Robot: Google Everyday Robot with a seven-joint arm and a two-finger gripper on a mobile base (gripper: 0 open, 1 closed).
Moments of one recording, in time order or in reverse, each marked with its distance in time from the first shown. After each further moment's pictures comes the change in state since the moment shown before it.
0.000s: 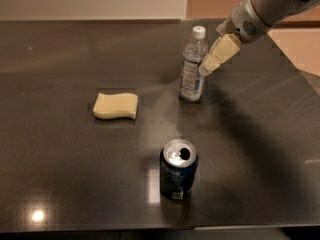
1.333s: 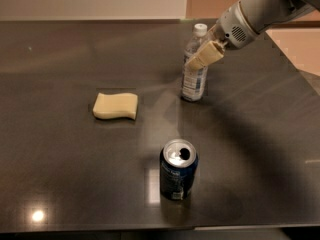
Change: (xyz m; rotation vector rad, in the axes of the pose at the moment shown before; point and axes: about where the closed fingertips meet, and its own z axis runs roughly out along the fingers) arm -0.022 0.035 0.017 -0.089 -0.079 -0.018
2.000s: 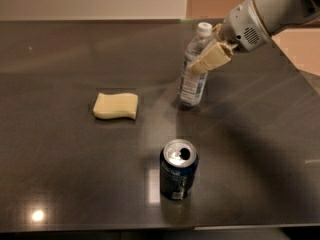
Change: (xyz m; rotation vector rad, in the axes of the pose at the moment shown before) arm -0.012 0.044 -0.024 -0.052 -0.078 -0.078
